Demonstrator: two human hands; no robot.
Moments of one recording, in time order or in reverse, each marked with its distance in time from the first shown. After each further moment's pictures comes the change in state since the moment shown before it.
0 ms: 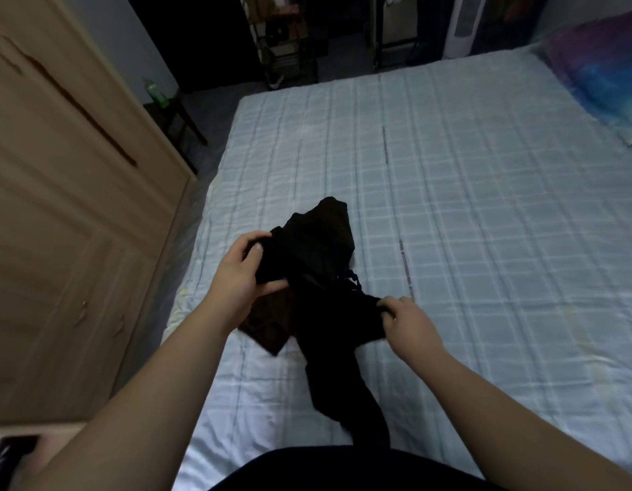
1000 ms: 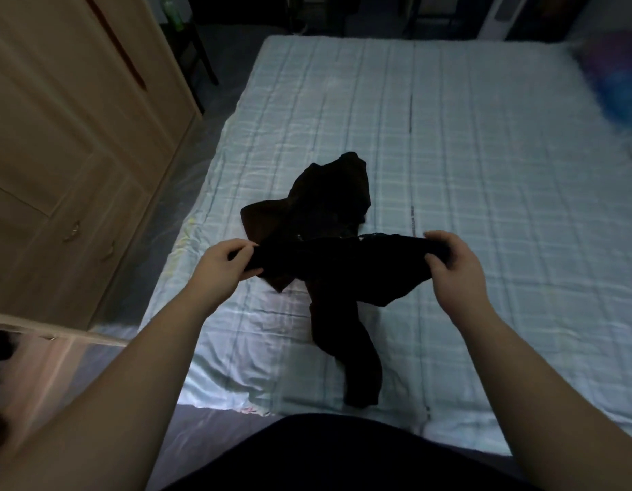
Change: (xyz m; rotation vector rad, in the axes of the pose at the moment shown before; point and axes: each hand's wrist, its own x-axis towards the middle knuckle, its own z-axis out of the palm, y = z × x) left_hand -0.080 -0.081 -0.123 0.221 0.058 -0.039; right_hand -0.075 -0.036 -0.034 0.427 0.279 -0.114
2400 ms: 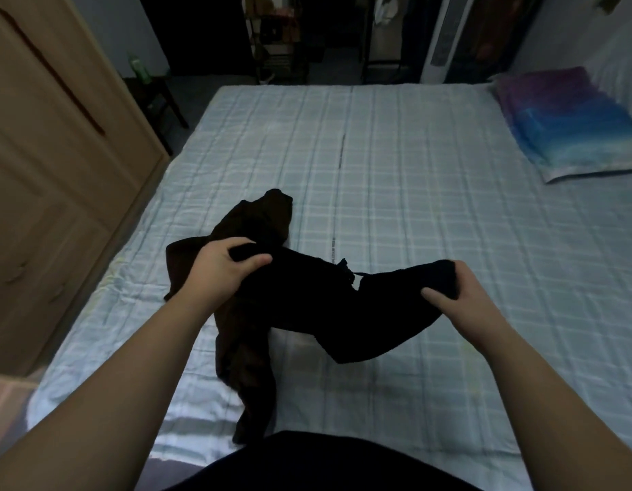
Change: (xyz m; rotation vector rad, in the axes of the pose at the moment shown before) left_hand -0.032 0.119 0.263 0.359 -0.017 0.303; right_hand 0.070 0.106 -0.271 0.079 -0.198 0.104
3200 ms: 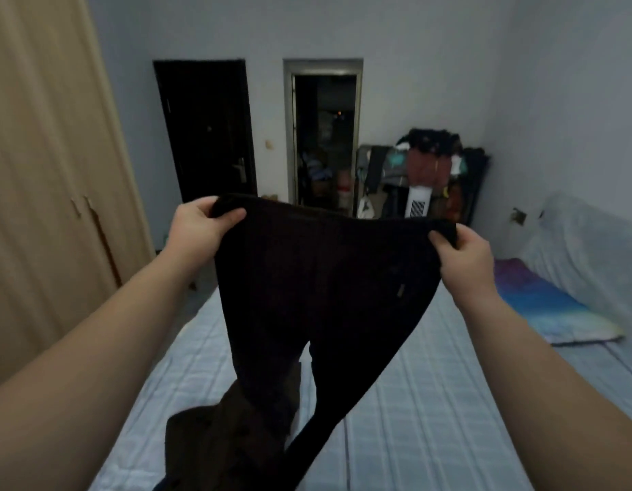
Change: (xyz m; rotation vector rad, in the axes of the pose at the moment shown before) left_hand 0.082 0.189 -0.231 -0.419 0.341 0.455; right_hand 0.070 -0.317 -0.009 0.138 0.551 -0.627
